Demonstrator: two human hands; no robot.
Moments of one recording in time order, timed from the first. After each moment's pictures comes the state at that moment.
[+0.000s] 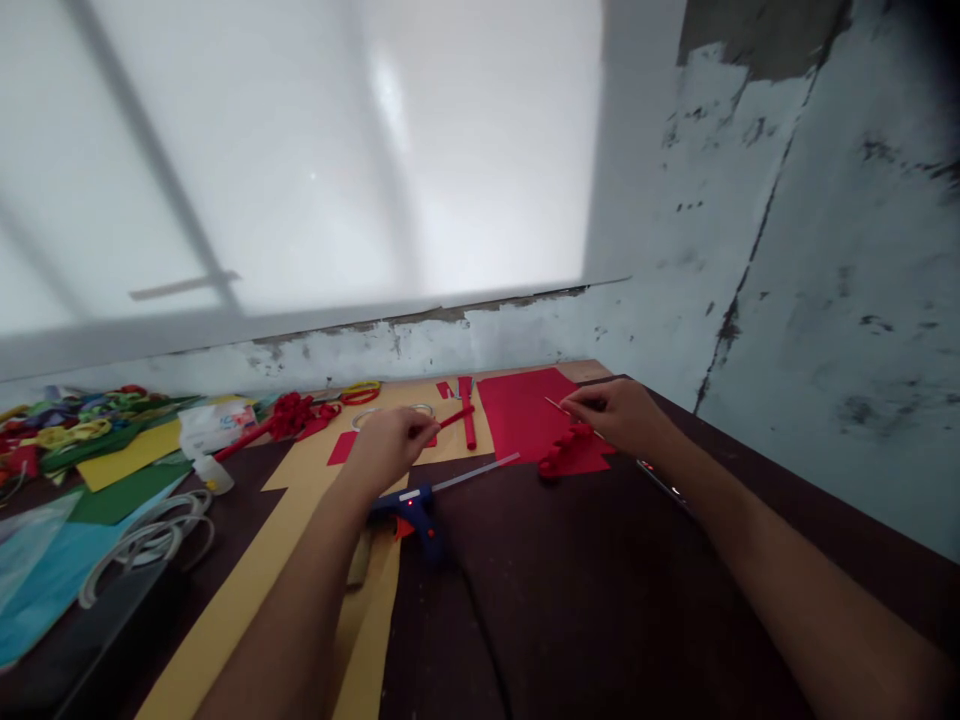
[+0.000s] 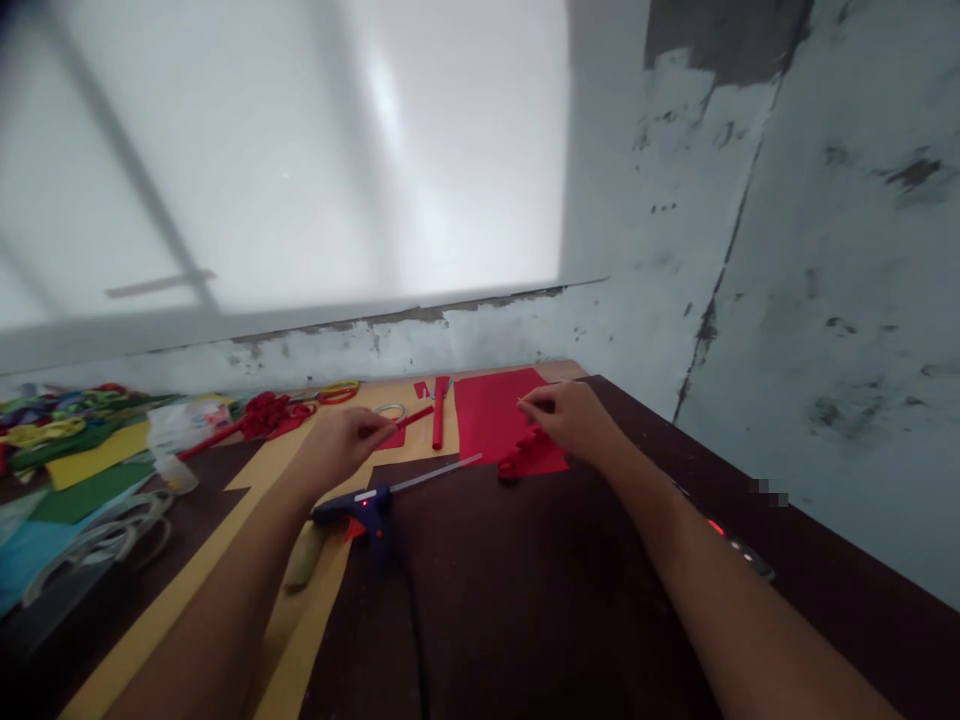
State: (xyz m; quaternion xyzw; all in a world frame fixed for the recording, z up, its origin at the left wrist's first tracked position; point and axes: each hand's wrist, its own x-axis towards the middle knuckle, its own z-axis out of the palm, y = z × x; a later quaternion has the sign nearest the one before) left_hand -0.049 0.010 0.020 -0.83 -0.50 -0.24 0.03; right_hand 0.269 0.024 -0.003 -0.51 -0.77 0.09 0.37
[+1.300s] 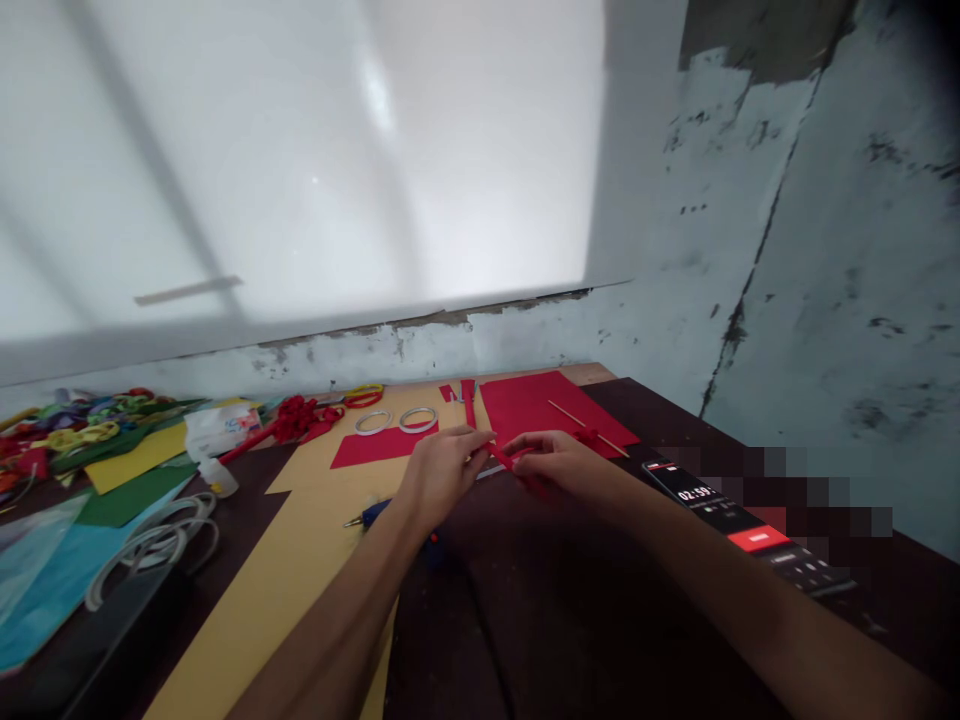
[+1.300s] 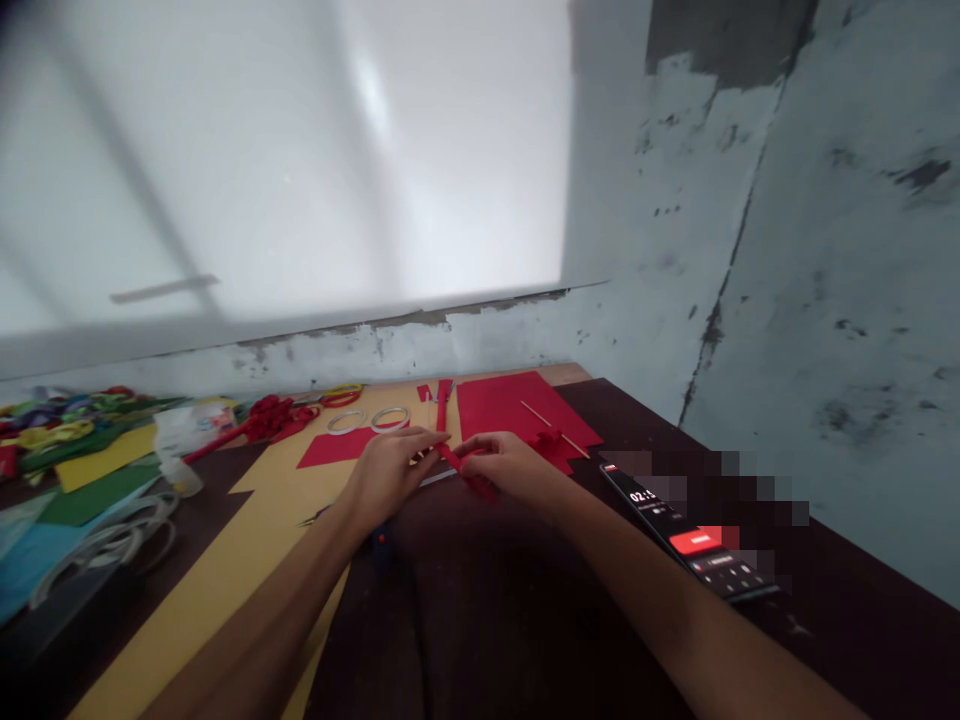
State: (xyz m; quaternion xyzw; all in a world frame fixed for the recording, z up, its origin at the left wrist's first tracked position) left_hand -0.005 -0.004 -0.005 -0.86 -0.43 -0.27 -0.01; right_hand 0.193 -0.007 -0.018 -0.41 -0.60 0.58 0.36
